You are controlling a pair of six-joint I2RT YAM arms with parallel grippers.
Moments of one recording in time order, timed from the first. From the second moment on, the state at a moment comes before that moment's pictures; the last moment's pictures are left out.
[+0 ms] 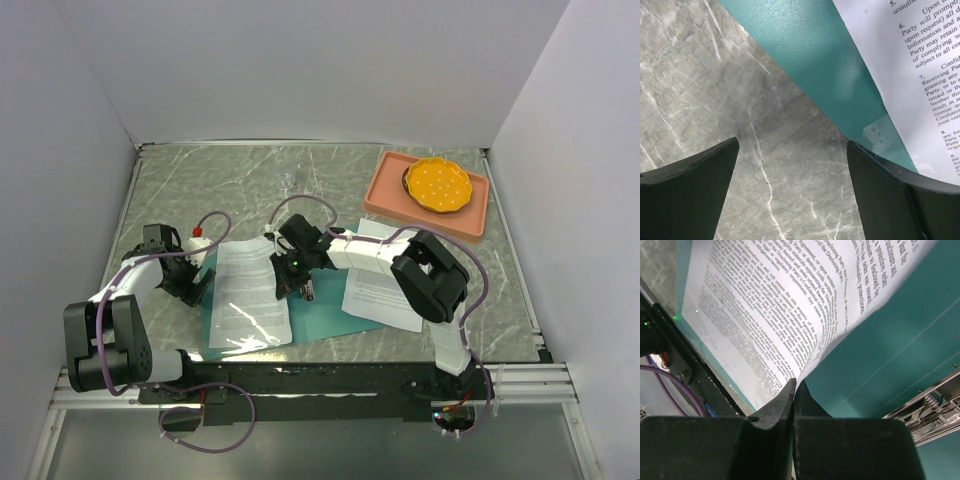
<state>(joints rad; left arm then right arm) 0.16 1.34 0.67 -0.56 0.18 0.71 0.88 2.00 1.35 -0.36 -0.44 0.40</state>
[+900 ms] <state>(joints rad) 0.15 1.34 0.67 -0.55 0.17 0.69 0.88 2.06 1.47 -0.37 -0.47 0.44</state>
